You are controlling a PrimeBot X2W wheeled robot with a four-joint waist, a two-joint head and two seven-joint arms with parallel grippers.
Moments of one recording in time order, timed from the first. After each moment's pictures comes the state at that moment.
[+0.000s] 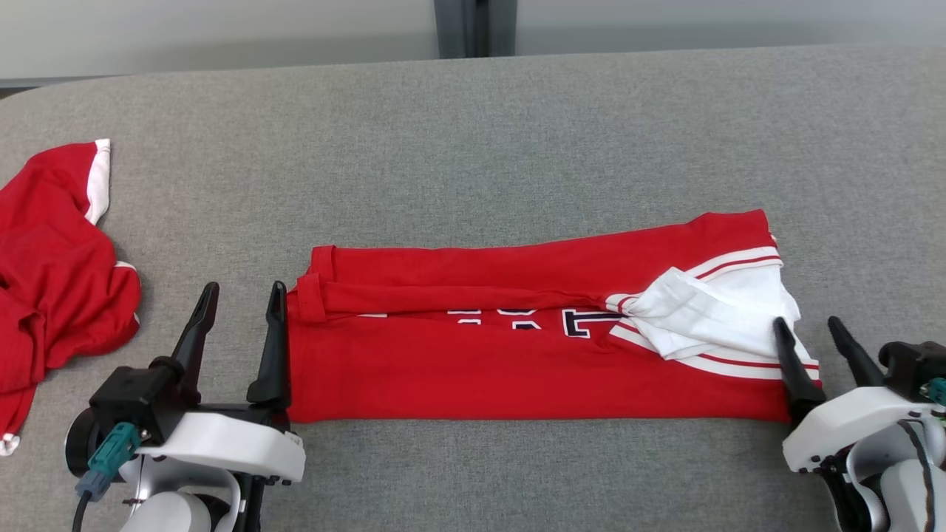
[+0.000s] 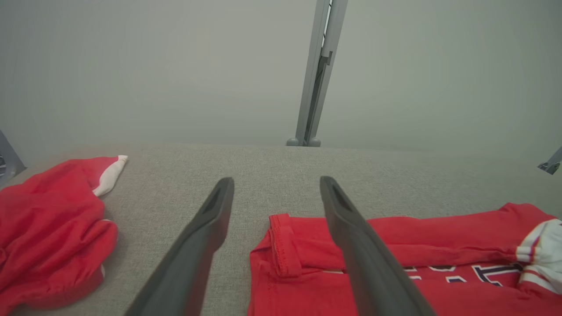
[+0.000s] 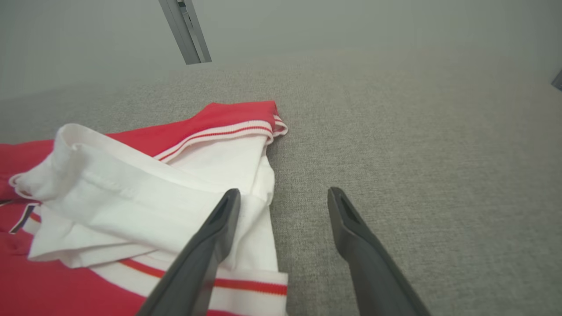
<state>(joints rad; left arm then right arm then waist) -0.12 0.38 -0.38 -0.11 -0.56 0.33 -0.15 -0.22 -0.16 -0.01 0.42 0.29 0.13 -0.11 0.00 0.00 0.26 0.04</state>
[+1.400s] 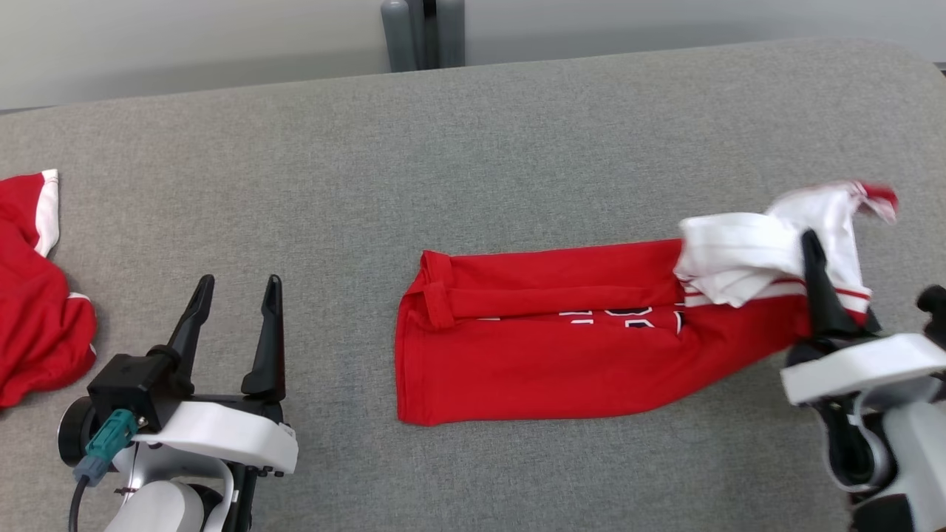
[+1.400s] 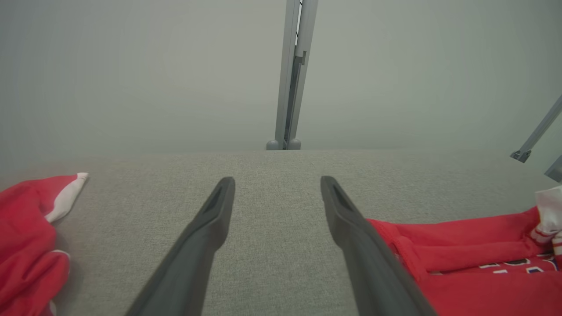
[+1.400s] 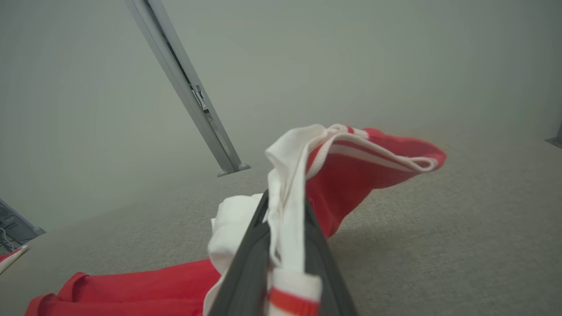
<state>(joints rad) -0.15 0.40 -0.40 -0.08 -0.57 0.32 -0.14 -0.33 -0.25 0.13 0.41 0.63 0.13 -0.26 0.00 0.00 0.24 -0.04</state>
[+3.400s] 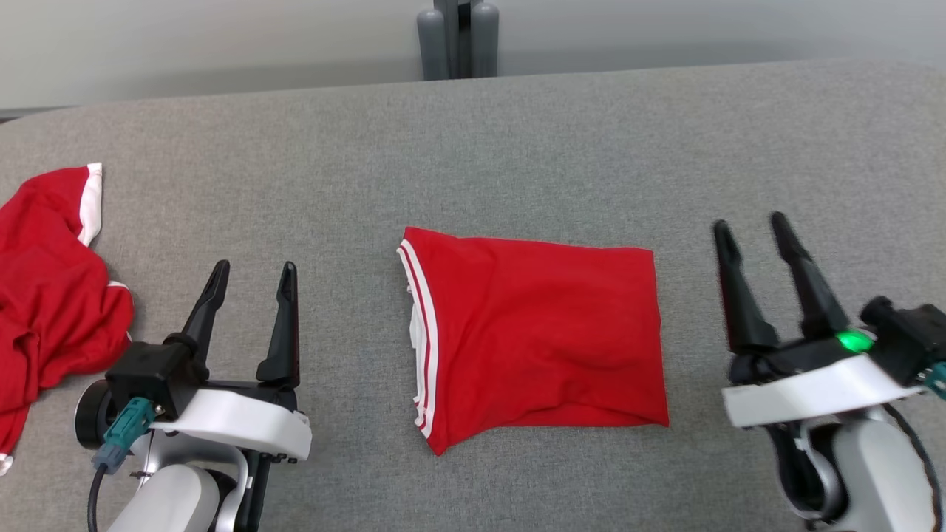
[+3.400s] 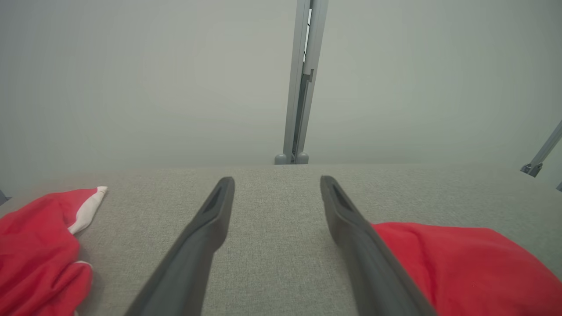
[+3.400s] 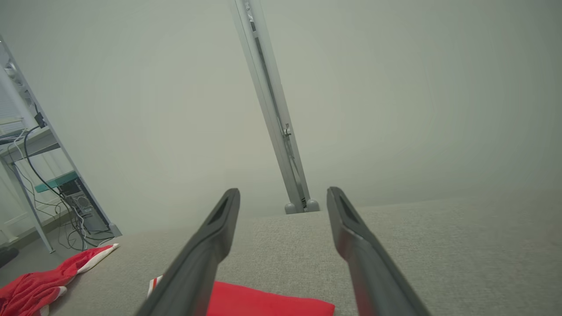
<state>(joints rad) -0.21 0.38 -0.44 -0.03 -0.57 0.31 -0.18 -0.26 -0.10 0.18 0.10 0.42 0.13 -0.24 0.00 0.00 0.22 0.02</state>
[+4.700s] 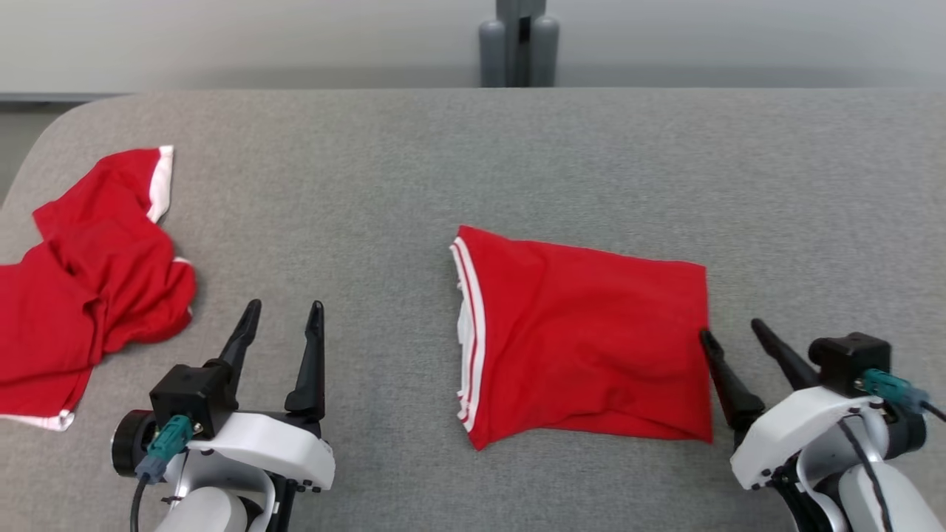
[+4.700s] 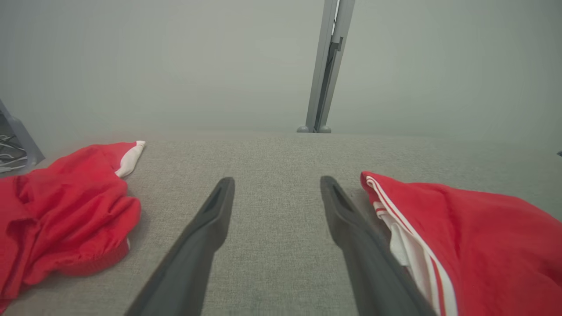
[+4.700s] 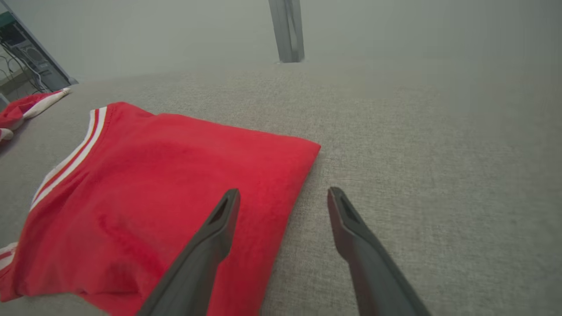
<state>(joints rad) -0.18 0.36 -0.49 0.03 -0.58 0.33 -0.17 -0.17 -0.16 0.14 0.22 0.33 0.13 0.05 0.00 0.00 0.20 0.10</state>
